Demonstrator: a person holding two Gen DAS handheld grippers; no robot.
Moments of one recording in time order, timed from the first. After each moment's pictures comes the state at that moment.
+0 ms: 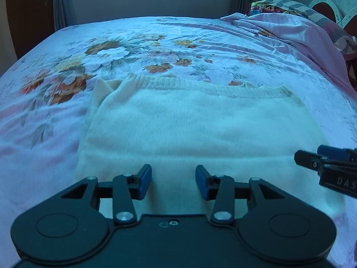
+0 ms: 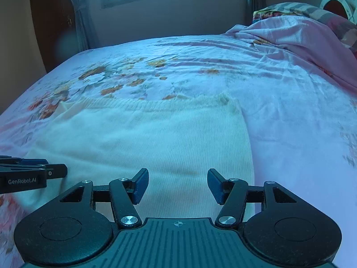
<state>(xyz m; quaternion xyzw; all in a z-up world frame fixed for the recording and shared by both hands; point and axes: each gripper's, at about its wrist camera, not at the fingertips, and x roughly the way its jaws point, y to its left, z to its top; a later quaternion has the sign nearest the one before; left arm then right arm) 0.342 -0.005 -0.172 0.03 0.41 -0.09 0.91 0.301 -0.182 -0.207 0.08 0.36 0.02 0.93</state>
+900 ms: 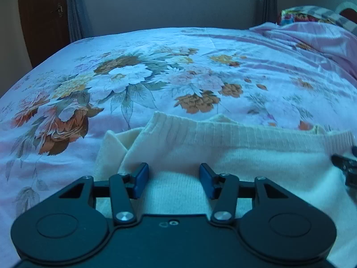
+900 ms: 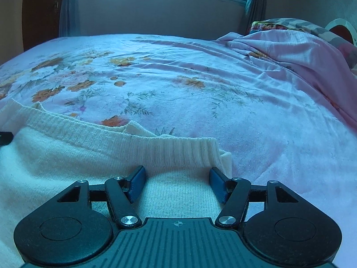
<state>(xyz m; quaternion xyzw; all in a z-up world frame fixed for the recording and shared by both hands) 0.454 0.006 -0.203 0.05 0.38 -0.03 0.92 0.435 -0.216 -0.267 -0.01 0.36 -0.03 0.93</state>
